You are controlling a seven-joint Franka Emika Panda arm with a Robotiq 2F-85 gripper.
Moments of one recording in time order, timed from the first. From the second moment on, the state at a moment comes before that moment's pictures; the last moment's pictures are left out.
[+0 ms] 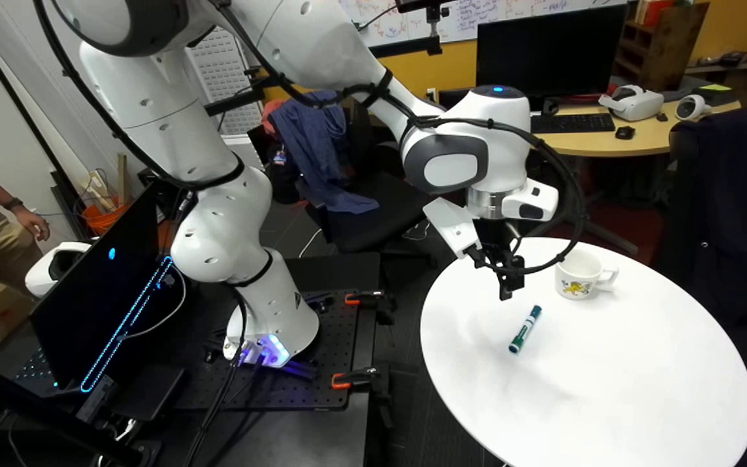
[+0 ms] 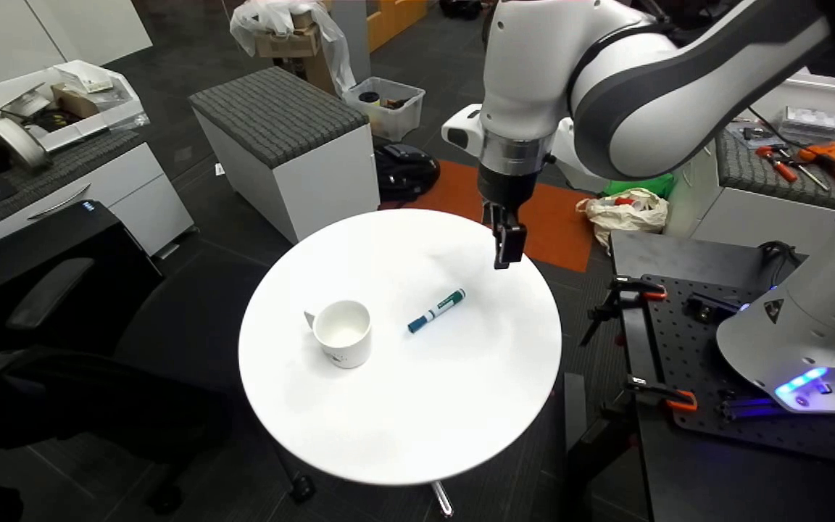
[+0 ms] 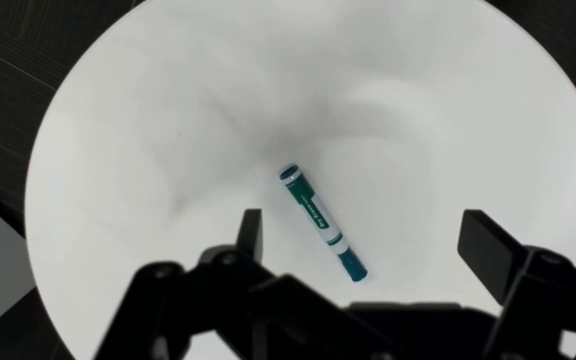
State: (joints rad) arm 0.01 -0.08 -0.03 -2.54 -0.13 2.49 -0.25
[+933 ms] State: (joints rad) arm -0.03 0.10 -0.04 -2.49 -0.13 2.54 -0.27
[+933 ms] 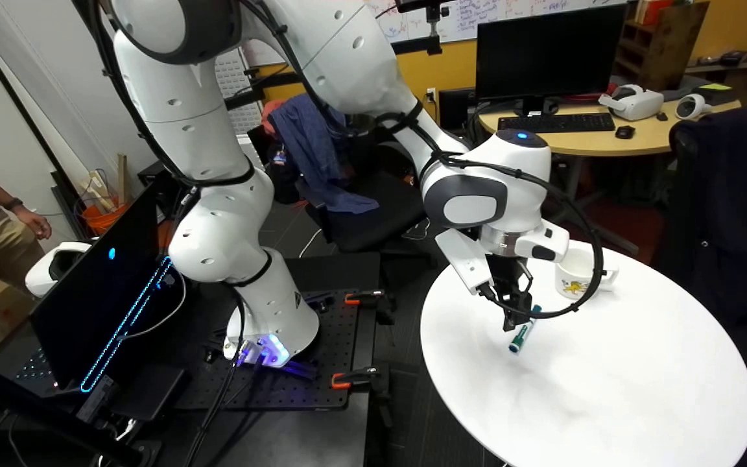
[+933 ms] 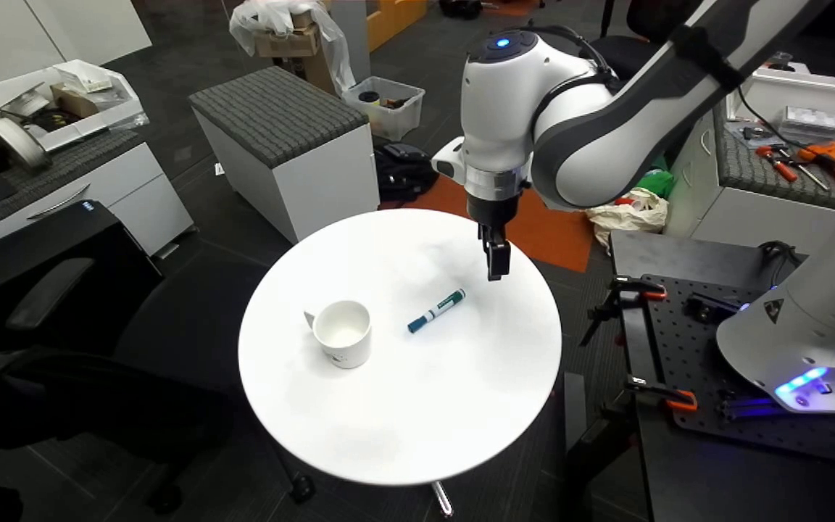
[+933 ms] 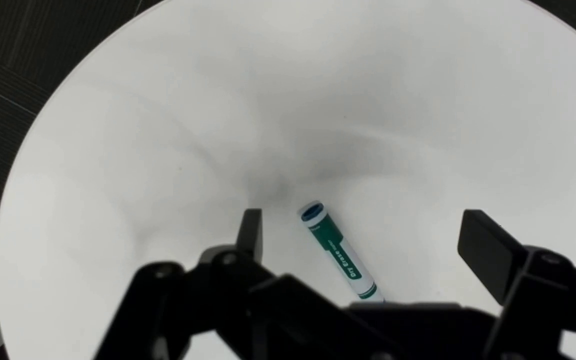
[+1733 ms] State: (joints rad) arm -0.10 0.22 -0.03 -2.40 -0.04 2.58 -0.54
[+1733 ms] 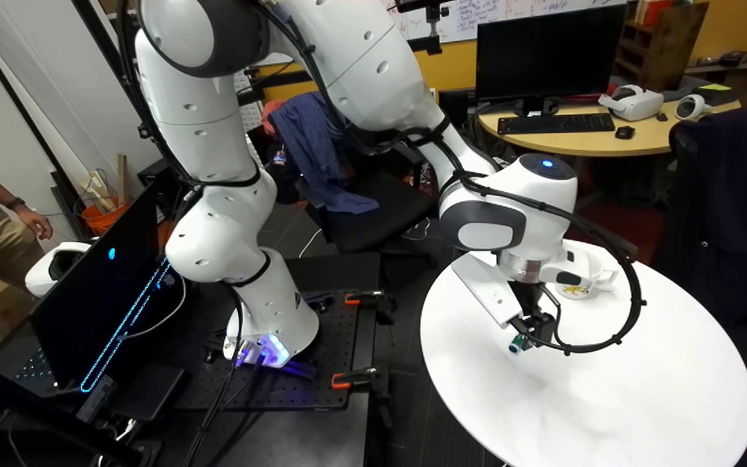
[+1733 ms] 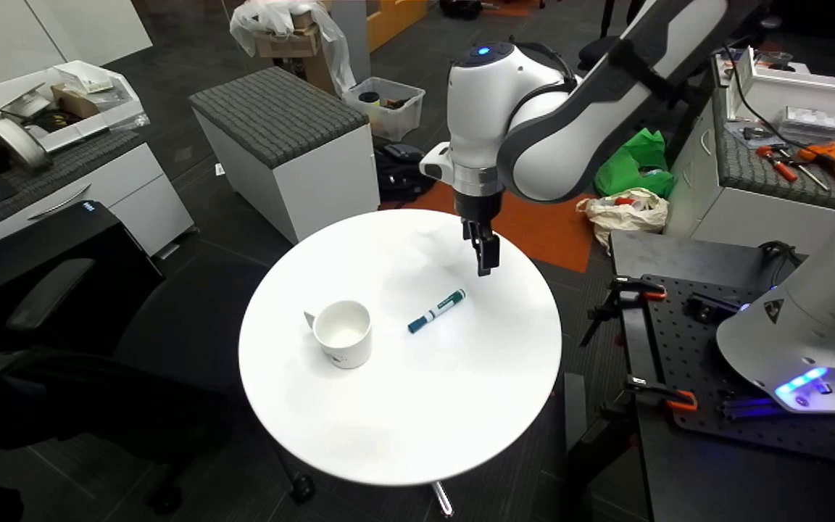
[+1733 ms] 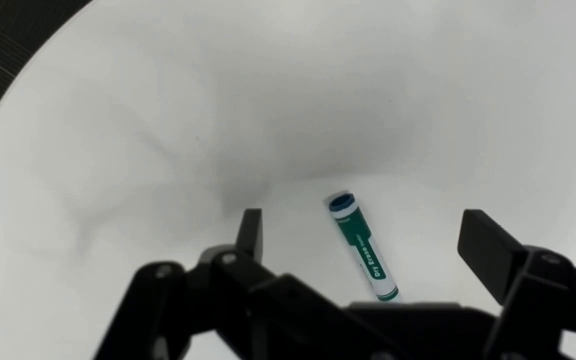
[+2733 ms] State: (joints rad) arm -0.15 0.42 0.04 -2.31 -0.06 2.71 -0.79
